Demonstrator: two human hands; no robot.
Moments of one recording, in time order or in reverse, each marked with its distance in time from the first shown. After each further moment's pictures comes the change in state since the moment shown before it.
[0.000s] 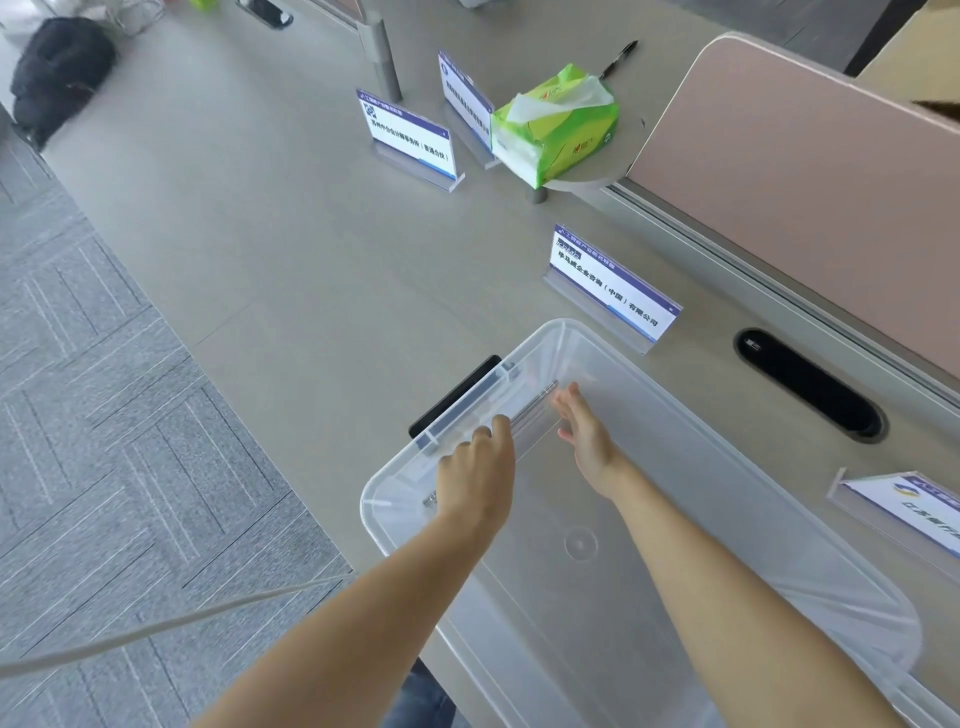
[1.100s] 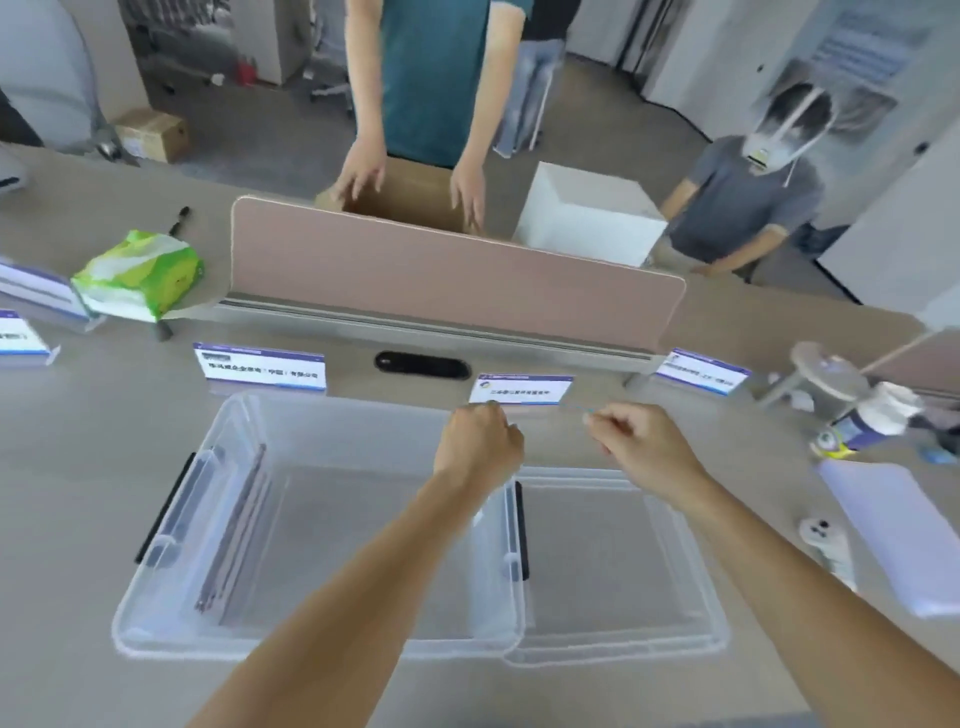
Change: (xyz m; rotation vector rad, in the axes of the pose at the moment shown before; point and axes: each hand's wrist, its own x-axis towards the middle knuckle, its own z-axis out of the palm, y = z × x) left_hand -0.150 0.171 -0.079 -0.458 -0.004 0.897; right_hand -0.414 -0.023 -0.105 -0.530 1.047 -0.242
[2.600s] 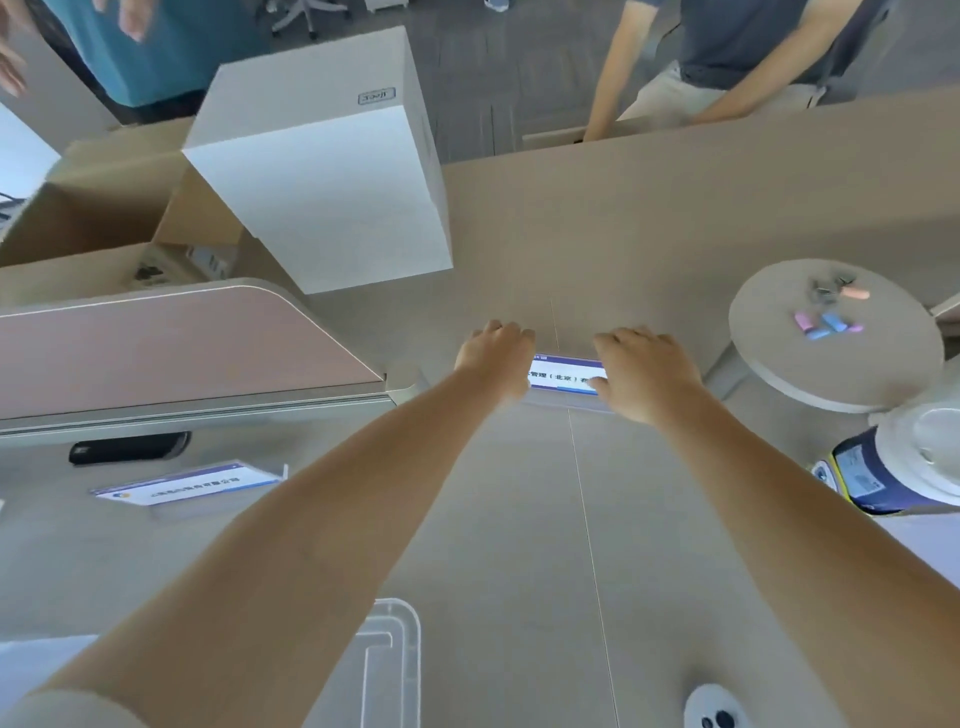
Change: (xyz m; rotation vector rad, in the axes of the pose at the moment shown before) left_hand 0.401 0.341 0.469 0.783 -0.370 0.194; right_hand 0.375 0.536 -0.262 -0.752 -0.223 -0.155
